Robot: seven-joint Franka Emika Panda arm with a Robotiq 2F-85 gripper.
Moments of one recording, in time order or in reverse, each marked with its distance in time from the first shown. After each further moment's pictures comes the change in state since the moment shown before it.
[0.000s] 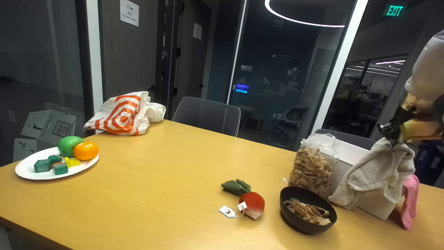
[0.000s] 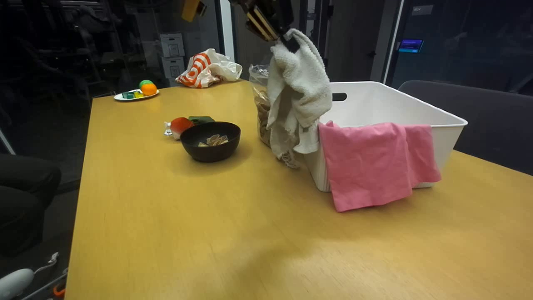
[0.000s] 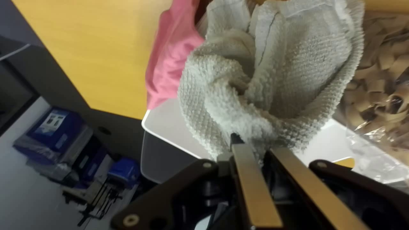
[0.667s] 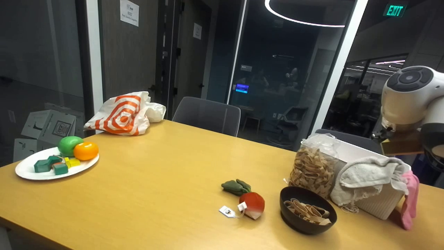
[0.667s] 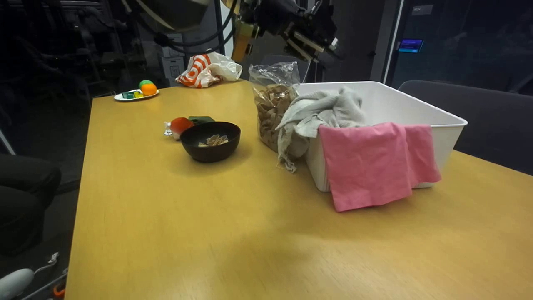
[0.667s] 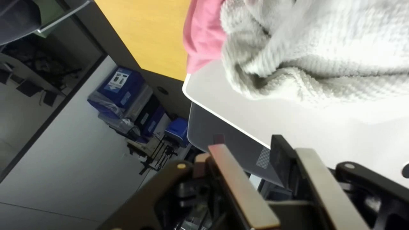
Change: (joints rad) arm 0.057 0.225 -0.085 0.115 -0.515 -0.057 0.413
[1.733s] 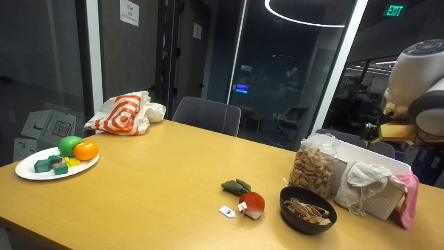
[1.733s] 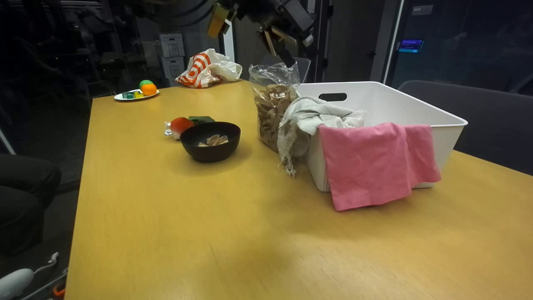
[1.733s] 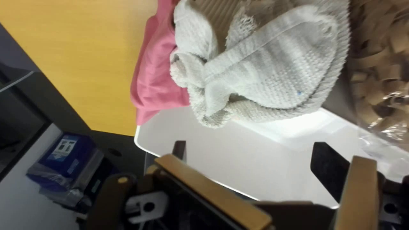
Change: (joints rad) arm 0.139 -0.069 -0.096 0.004 0.483 -0.004 -0.292
